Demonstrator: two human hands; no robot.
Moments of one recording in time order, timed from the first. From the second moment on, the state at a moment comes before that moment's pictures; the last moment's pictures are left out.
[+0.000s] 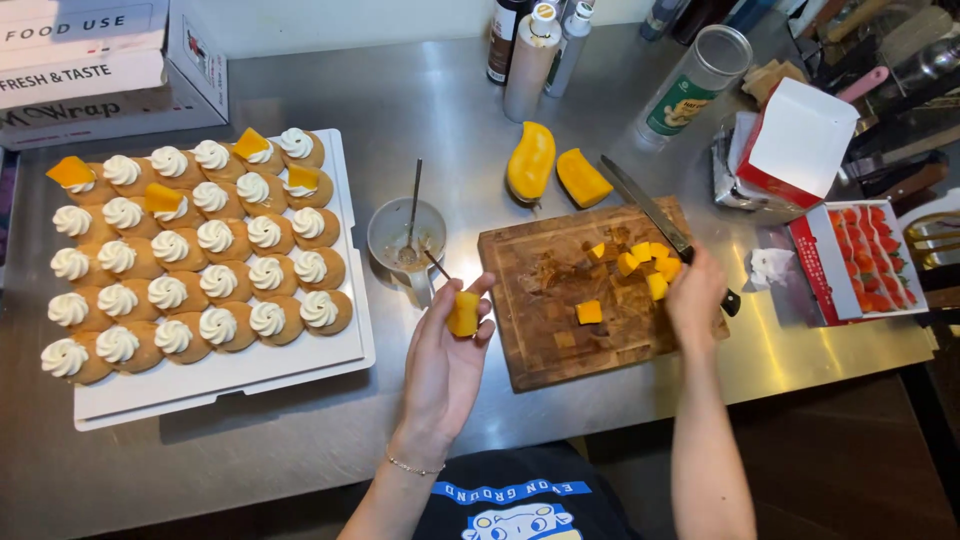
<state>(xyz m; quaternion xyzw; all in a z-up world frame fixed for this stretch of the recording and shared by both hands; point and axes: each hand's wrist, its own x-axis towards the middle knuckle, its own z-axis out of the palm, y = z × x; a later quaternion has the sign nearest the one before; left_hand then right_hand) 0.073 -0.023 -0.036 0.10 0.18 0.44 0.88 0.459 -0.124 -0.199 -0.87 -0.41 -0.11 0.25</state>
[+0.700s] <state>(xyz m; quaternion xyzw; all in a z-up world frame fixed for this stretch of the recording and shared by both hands) 0.163 0.009 -0.091 0.04 0.11 0.42 0.90 0.292 -0.107 0.009 -0.60 -0.67 0.07 0.44</state>
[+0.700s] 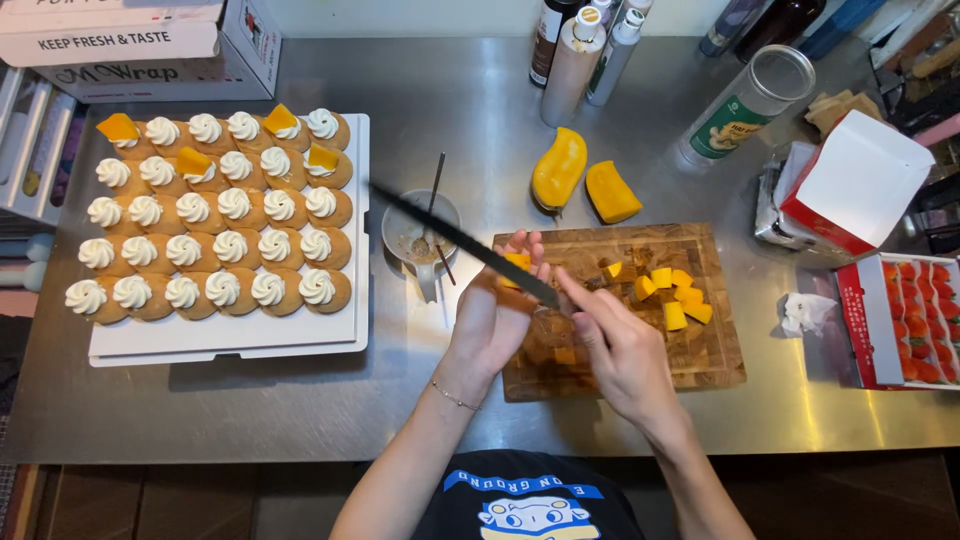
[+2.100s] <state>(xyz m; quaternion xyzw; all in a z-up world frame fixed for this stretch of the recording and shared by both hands) 0.158 -0.009 -0.037 0.01 0.12 0.45 0.89 0.263 -0.095 0.017 -0.70 -0.65 0.05 0.29</state>
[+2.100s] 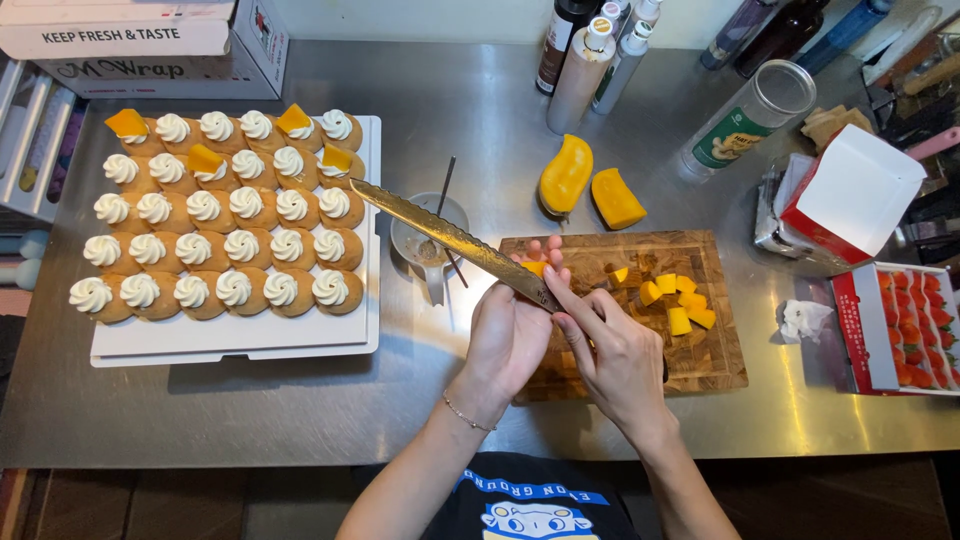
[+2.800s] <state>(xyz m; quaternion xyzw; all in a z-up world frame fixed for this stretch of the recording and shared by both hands) 0.165 -0.023 -0.023 0.04 0.17 0.44 0.88 0.265 -0.091 0.010 -0.69 -0.64 0.00 0.33</state>
